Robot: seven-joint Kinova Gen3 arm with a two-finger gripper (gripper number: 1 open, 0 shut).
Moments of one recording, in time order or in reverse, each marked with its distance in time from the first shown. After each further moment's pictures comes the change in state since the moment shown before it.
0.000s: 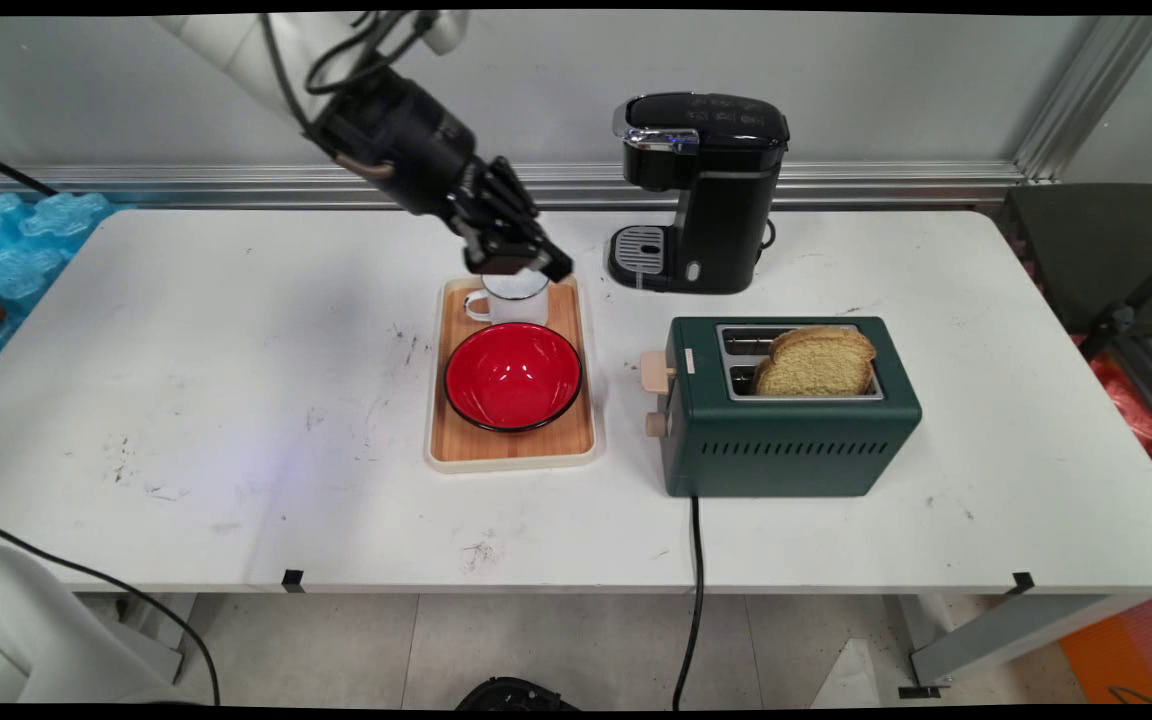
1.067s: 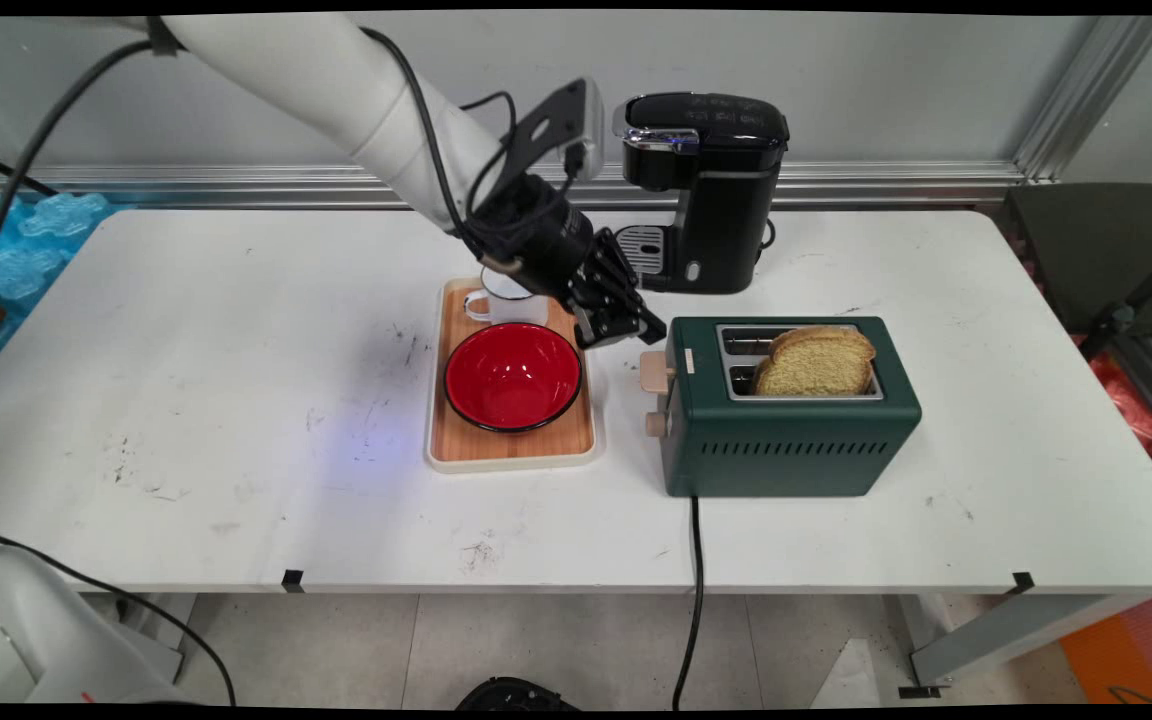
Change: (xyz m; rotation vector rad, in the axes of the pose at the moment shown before) arm 0.012 0.014 0.105 0.015 0.001 0.101
